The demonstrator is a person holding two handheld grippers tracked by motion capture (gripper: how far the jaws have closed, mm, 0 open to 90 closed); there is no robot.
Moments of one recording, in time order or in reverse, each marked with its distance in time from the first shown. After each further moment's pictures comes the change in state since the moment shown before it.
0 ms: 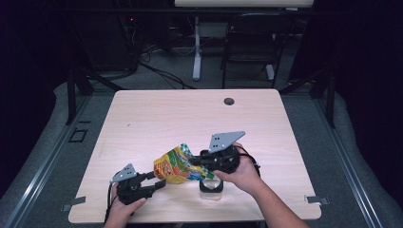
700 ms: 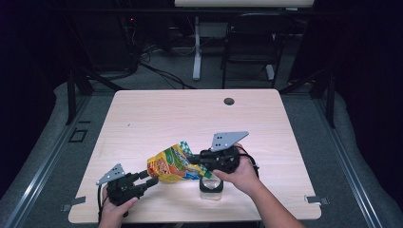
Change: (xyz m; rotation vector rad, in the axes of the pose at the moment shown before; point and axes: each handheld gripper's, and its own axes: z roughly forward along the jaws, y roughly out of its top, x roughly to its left) left arm -0.003 0.008 -0.029 -0.078 0.014 -0.033; right arm 0.000 -0.001 0.000 -0.091 0.016 0.027
